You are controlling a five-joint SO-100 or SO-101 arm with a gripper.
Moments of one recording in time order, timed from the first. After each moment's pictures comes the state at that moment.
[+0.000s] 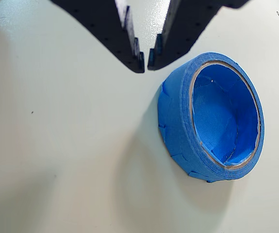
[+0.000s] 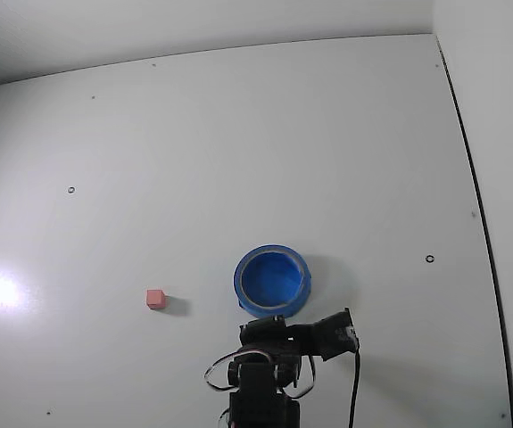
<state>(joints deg) 4.7 188.8 173.4 61.8 1.3</state>
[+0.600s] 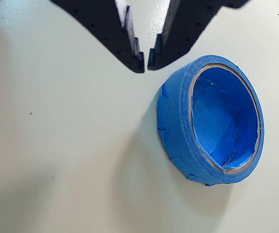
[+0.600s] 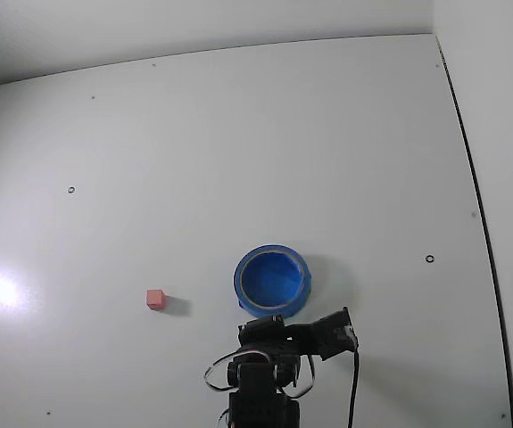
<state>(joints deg) 4.0 188.8 173.4 61.8 0.7</state>
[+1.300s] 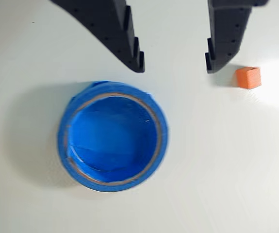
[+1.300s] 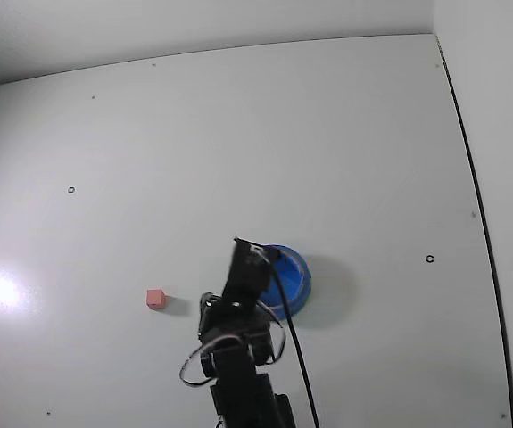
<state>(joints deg) -13.4 172.6 151.1 62.1 -42.6</state>
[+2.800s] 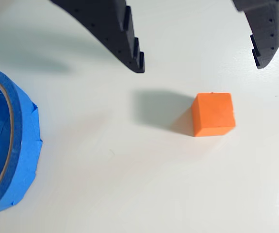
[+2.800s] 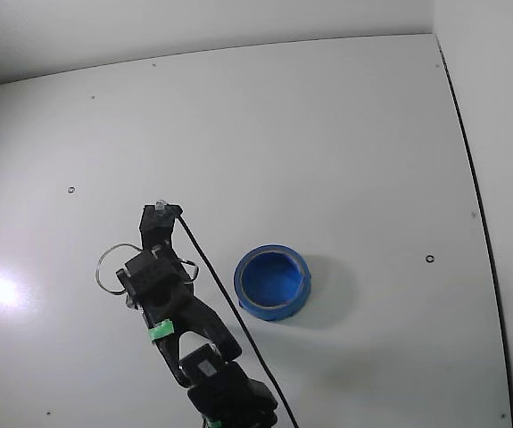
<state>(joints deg) -32.3 97.1 107.1 61.9 -37.4</state>
